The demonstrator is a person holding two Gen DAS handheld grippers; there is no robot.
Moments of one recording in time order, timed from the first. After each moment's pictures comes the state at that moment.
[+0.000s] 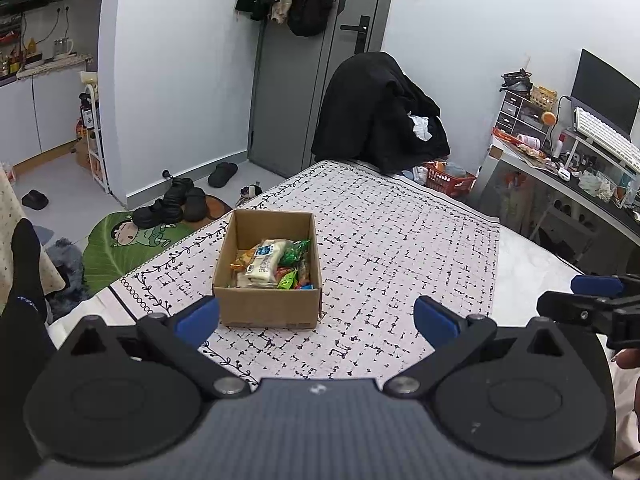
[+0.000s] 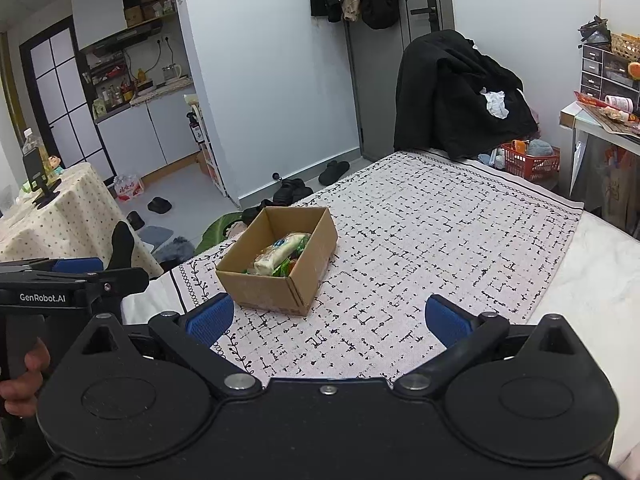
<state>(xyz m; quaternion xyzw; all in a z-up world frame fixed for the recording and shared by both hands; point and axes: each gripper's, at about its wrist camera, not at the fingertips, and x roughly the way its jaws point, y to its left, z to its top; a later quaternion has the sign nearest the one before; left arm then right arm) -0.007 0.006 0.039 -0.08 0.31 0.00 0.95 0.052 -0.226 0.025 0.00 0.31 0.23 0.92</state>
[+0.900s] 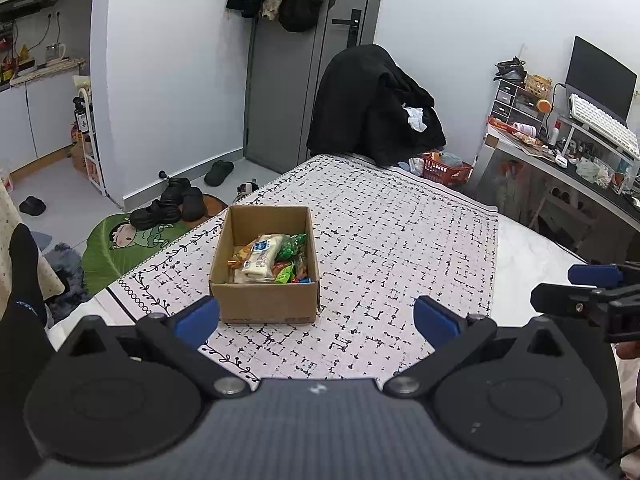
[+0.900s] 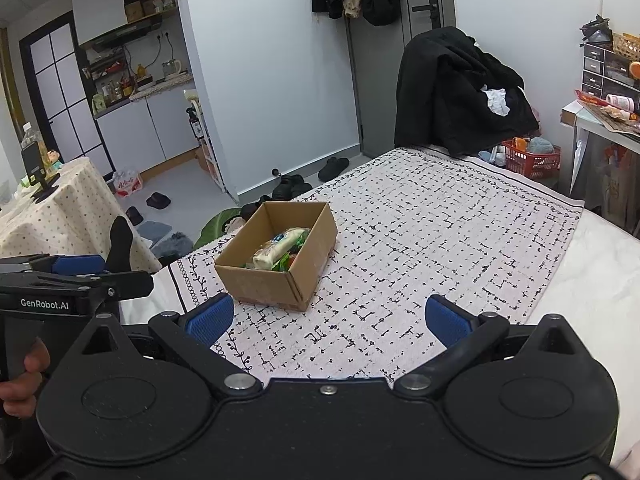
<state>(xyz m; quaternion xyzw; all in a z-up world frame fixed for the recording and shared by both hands) -0.007 0.002 0.033 -0.06 0.32 -0.01 0.95 0.051 -0.222 0.021 0.00 0.32 0.23 0.92</state>
